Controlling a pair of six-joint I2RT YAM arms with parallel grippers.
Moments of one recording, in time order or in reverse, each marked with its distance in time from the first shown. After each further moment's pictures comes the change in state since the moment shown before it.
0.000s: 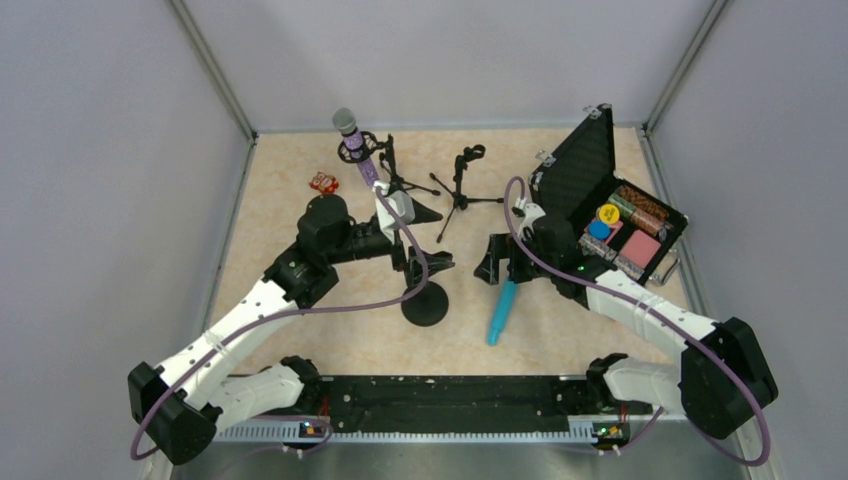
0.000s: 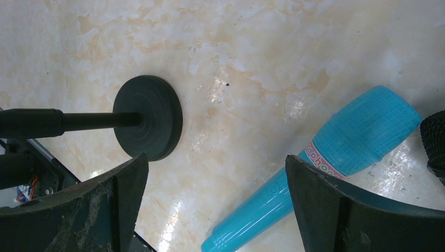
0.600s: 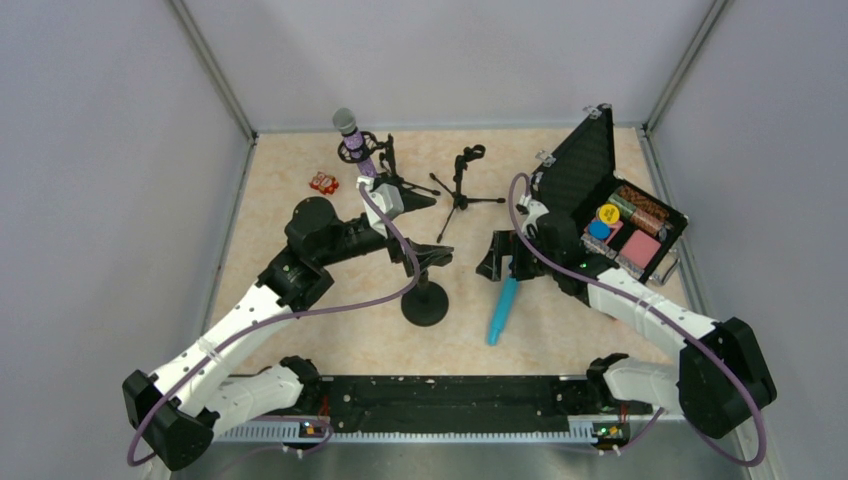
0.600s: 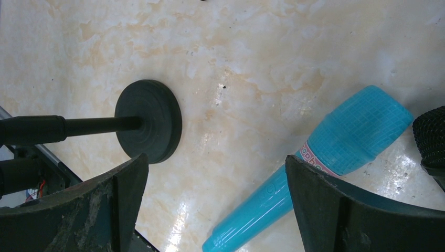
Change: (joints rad) left arm 0.000 -0.035 0.000 0.084 -0.092 -0.028; right arm -0.033 0.005 0.007 -0.006 -0.023 0.013
